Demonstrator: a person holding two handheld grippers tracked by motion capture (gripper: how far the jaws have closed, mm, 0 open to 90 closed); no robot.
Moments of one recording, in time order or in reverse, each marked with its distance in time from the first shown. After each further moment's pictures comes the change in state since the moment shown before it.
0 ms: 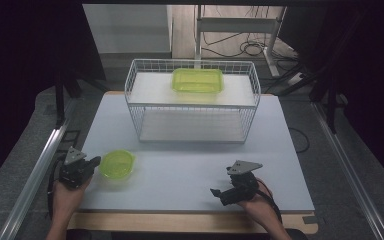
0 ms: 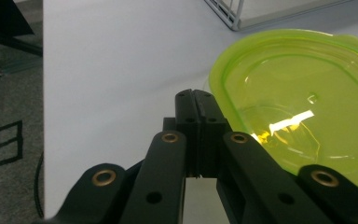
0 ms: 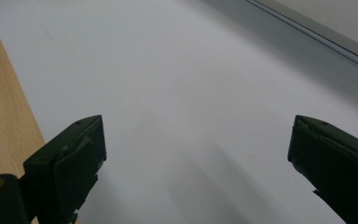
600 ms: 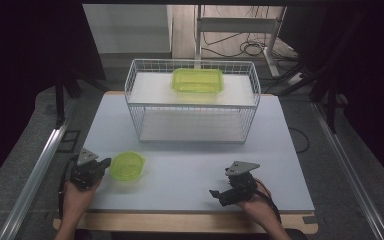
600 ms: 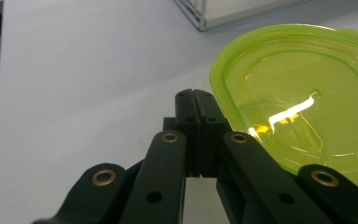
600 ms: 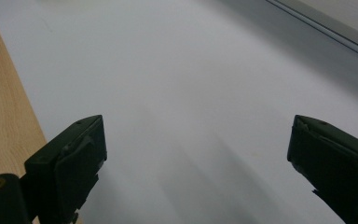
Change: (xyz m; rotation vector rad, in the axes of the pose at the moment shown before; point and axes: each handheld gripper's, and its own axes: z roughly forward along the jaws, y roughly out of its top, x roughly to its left) left arm -0.033 0.008 0.009 0.013 -0.038 0.030; right arm 0.002 0.000 0.004 0.022 0.007 -0.006
